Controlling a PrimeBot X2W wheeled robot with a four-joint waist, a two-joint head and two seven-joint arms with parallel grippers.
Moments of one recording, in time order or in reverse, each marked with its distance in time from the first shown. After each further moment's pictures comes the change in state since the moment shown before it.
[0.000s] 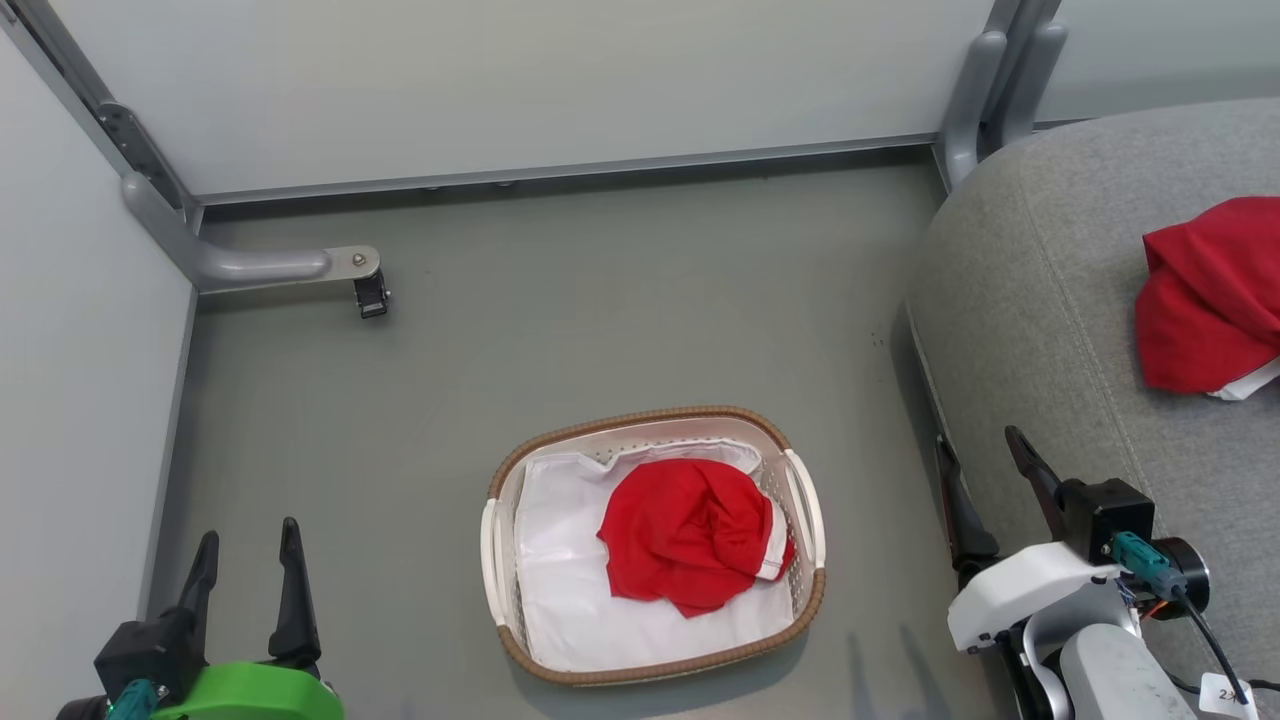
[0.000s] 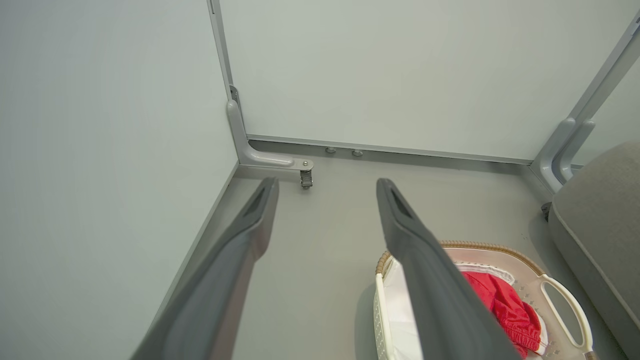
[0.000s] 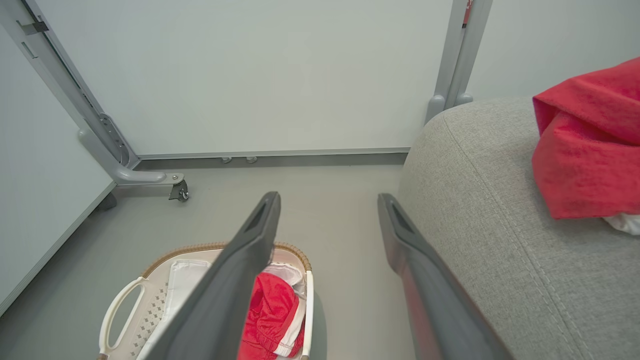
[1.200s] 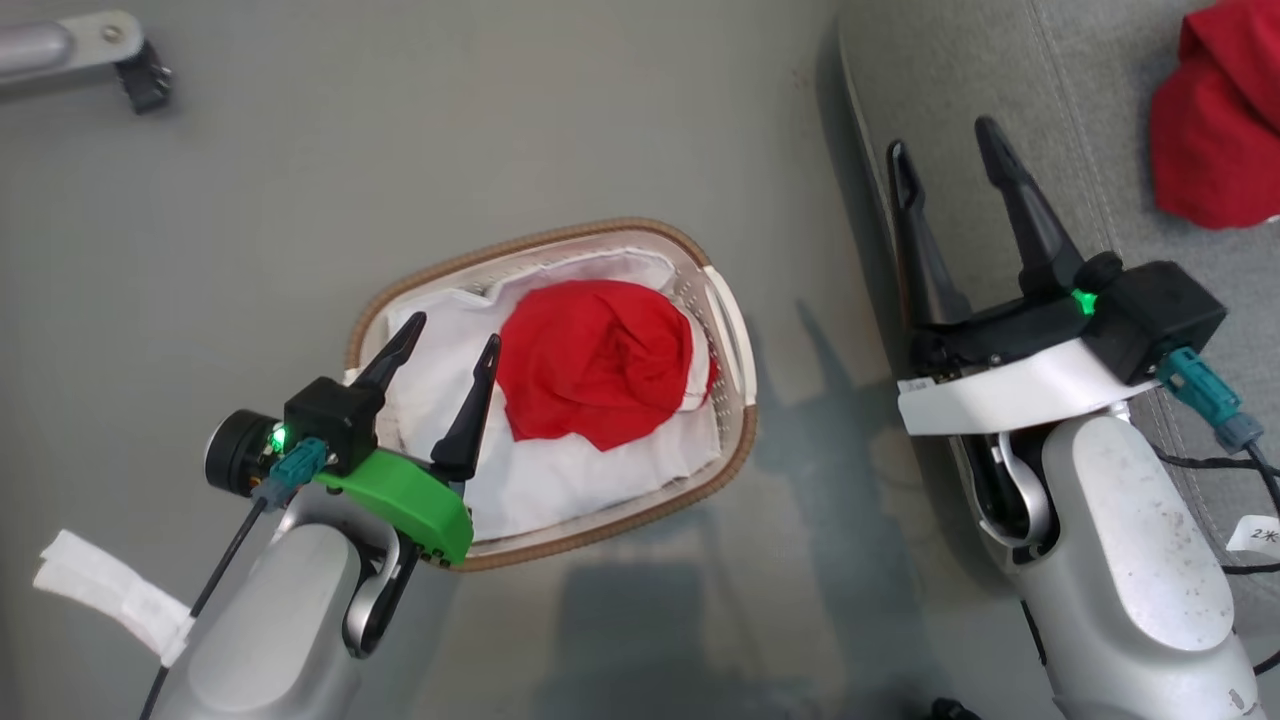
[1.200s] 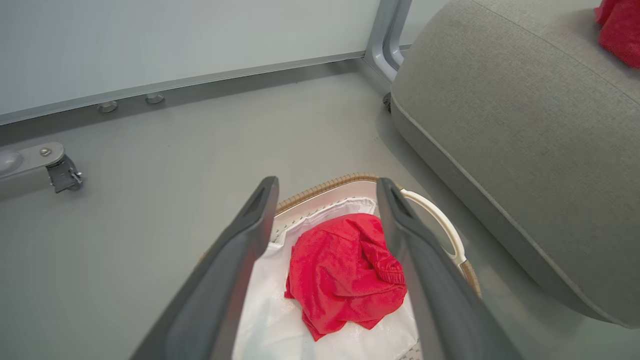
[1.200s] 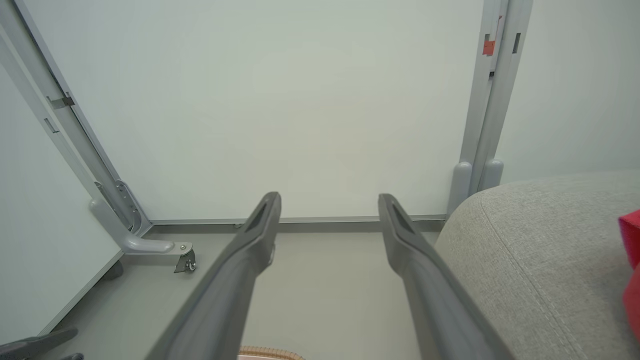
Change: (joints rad) left arm -0.459 0.154 -0.592 0.161 -0.198 -0.001 0.000; right arm -0.263 0.000 0.125 -0.334 0.079 0.000 0.000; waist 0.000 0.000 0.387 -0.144
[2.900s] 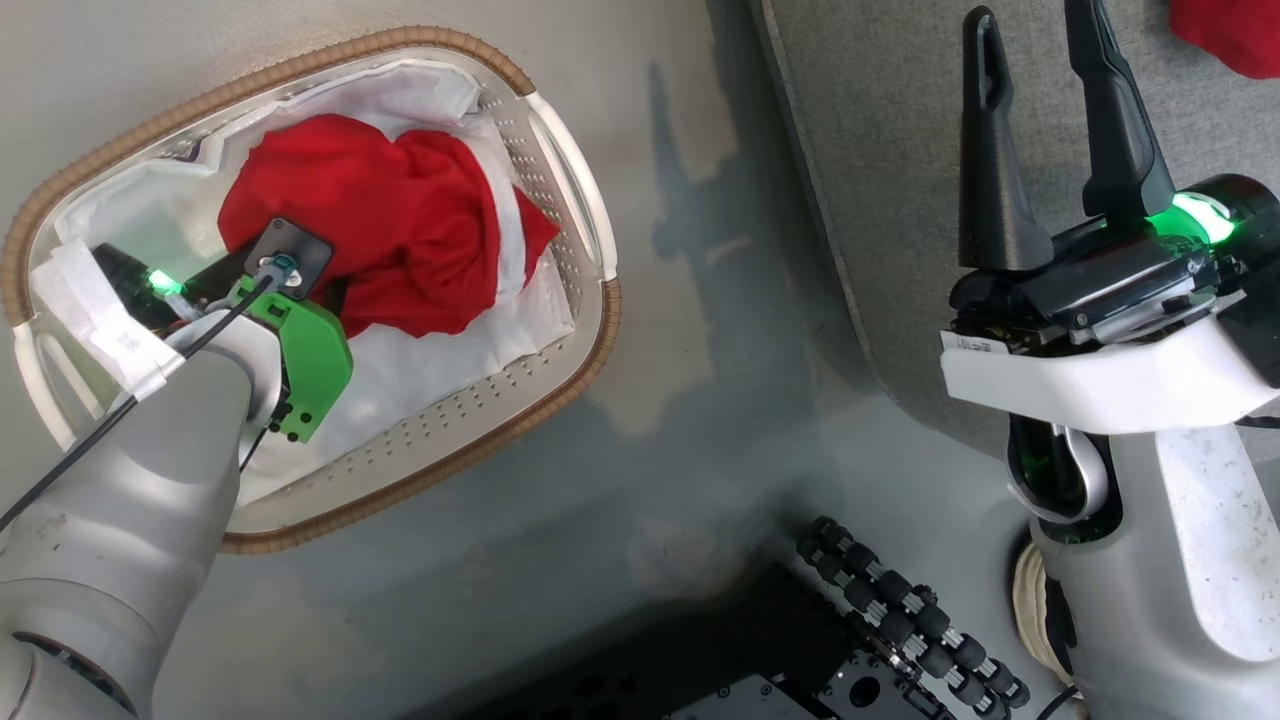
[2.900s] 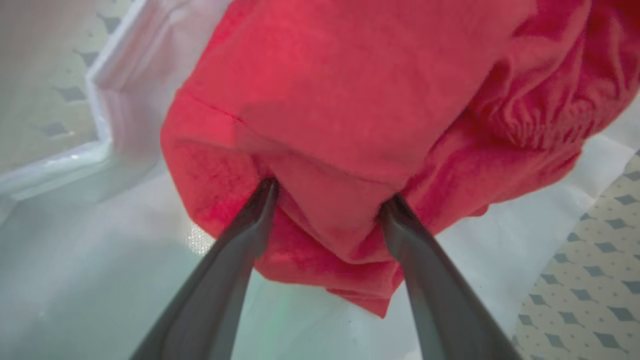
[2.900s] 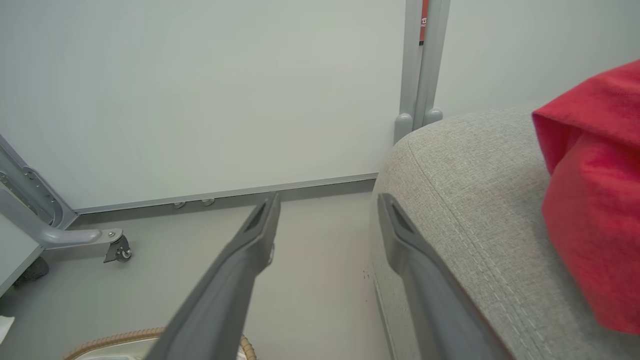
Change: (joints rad) left arm -0.581 0.024 -0.565 0.763 -0.082 0.005 0.101; right arm -0.039 -0.001 0.008 -0.271 0.122 0.000 0.000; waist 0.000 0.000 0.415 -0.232
